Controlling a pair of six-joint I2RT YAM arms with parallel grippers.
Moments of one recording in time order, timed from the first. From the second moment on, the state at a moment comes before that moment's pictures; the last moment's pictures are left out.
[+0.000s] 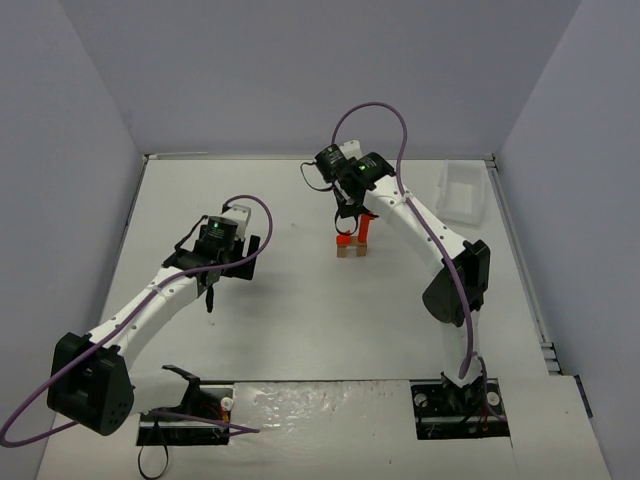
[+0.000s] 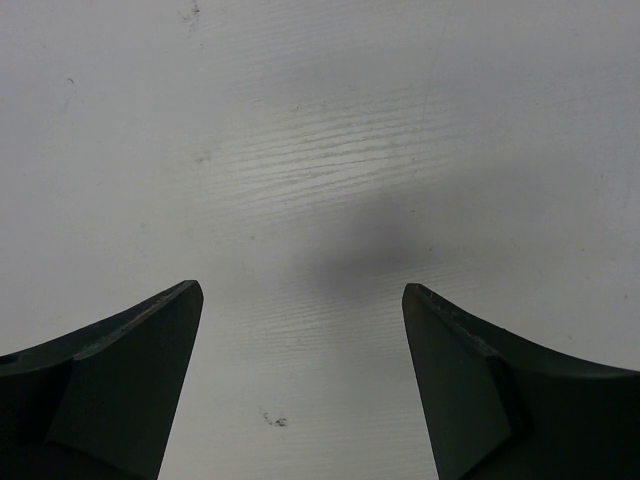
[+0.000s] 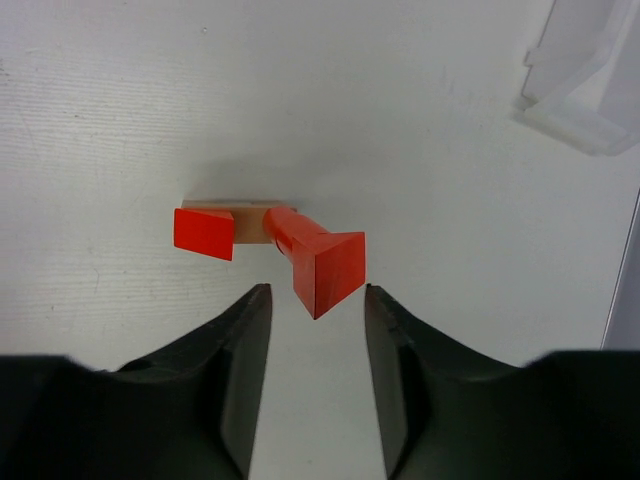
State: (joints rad) left arm -0.39 1.22 0.87 -0.48 -0.21 -0.09; right arm 0.66 2.01 2.06 -1.18 0.54 0.36
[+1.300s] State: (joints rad) left arm -0.38 0.89 1.28 -0.75 -0.45 0.02; right arm 0.20 1.01 1.27 -0.54 0.37 0.11
